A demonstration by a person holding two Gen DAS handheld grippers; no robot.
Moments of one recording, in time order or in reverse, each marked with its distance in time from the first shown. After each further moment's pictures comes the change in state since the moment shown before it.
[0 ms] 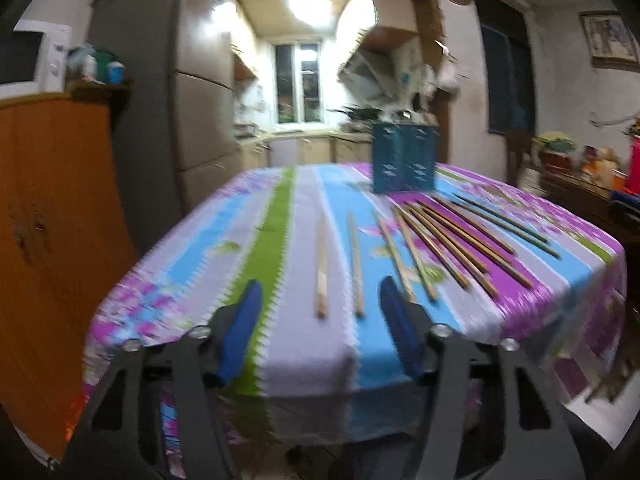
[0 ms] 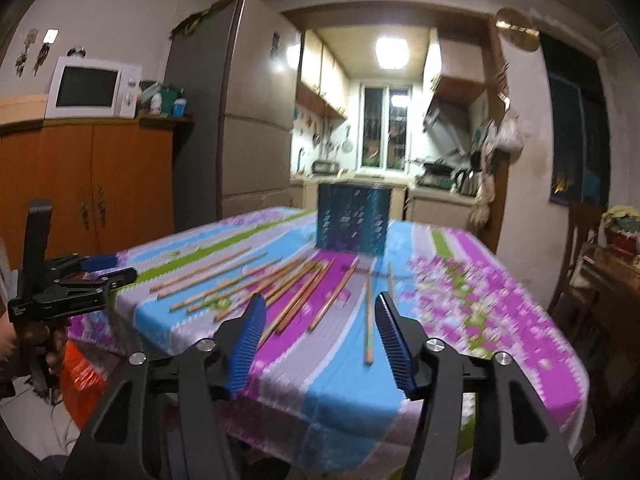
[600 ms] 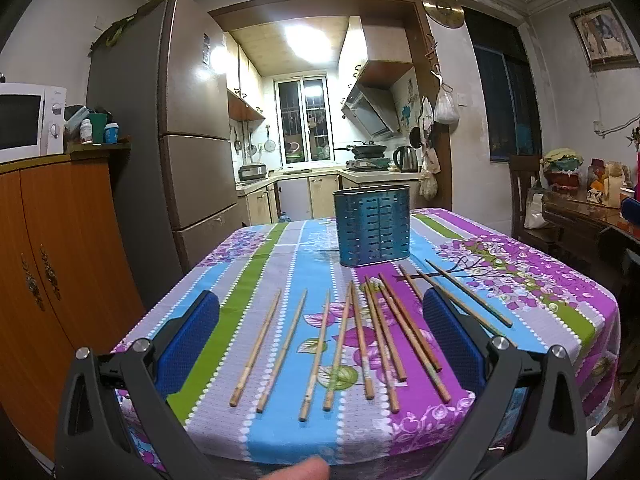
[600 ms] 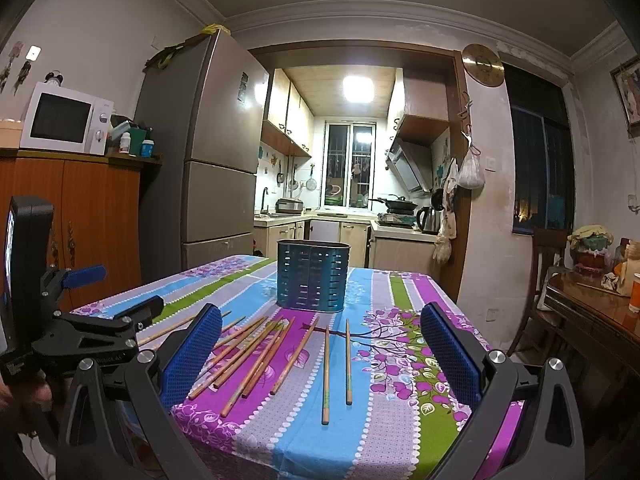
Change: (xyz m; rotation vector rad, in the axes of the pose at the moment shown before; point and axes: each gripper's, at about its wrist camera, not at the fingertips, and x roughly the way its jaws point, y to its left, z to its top) left arm -0.022 -0.100 0.070 0.035 -0.147 0.110; right arm -0.028 -0.009 0.049 0.017 -0.161 -0.155
